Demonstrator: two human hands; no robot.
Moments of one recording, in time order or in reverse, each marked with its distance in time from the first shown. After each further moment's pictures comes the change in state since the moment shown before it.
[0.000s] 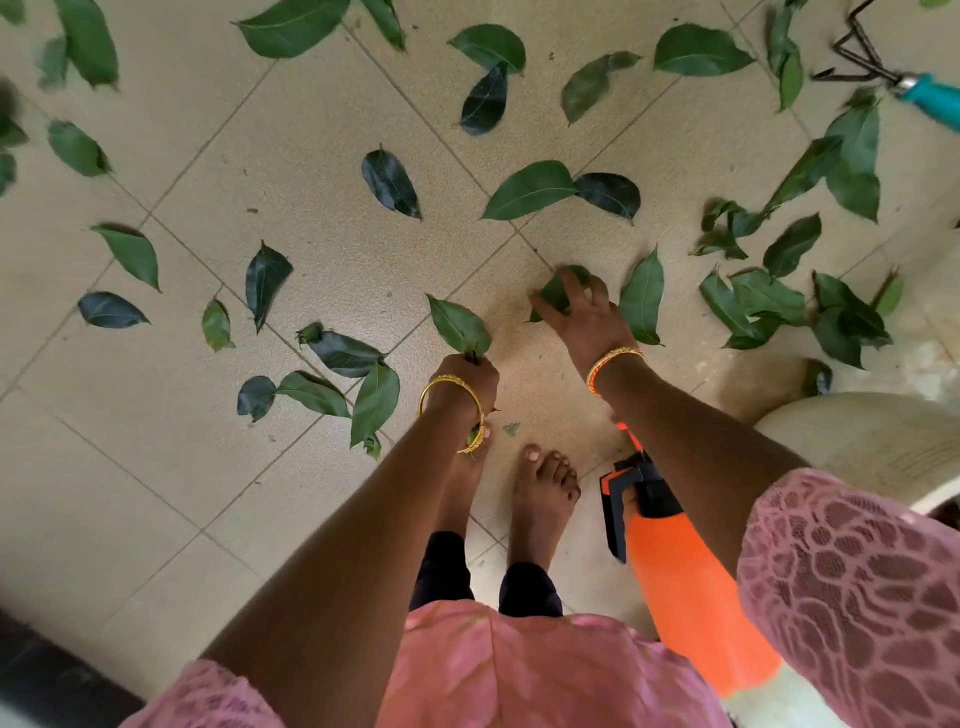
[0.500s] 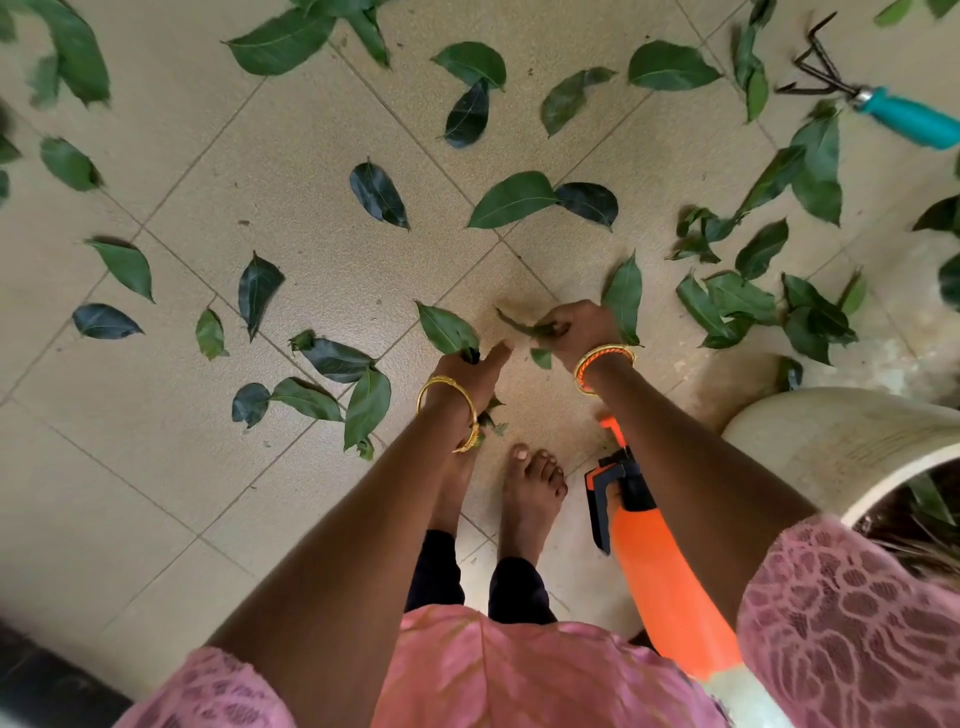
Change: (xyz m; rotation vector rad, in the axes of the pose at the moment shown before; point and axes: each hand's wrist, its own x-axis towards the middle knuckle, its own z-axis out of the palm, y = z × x) left_hand -0.027 0.016 -0.001 -0.142 -0.056 0.047; right_hand -0.013 -0.003 -0.024 0.779 0.048 0.304
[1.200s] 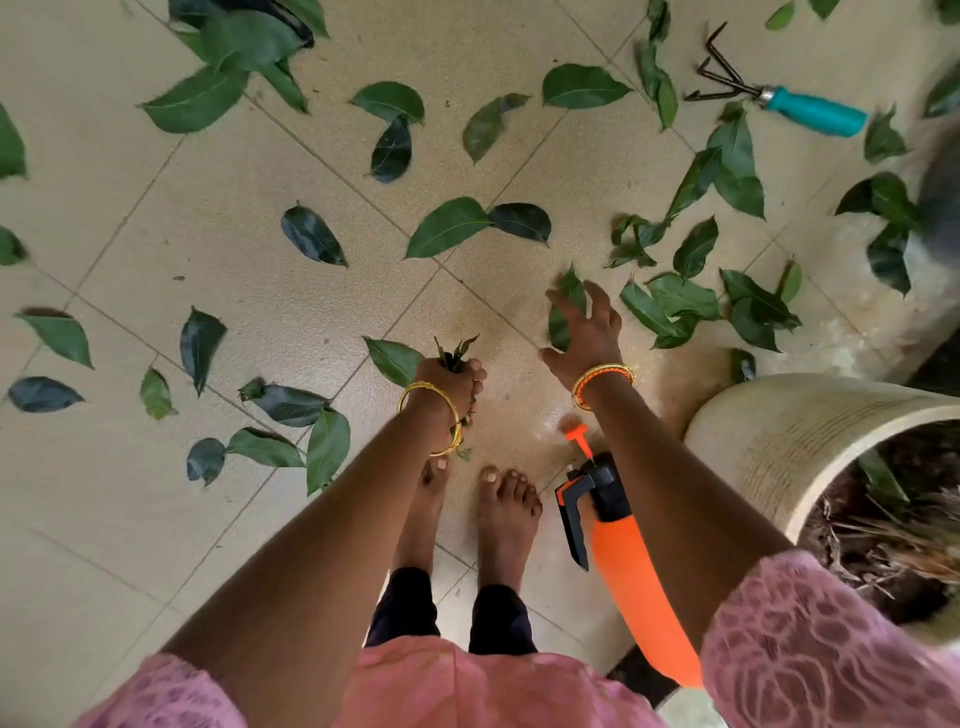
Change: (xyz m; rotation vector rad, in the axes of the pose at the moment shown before) left_hand 0.008 0.027 0.031 -0.150 -0.101 -0.067; right_hand -0.008 0.048 -0.024 -0.052 0.185 0.124
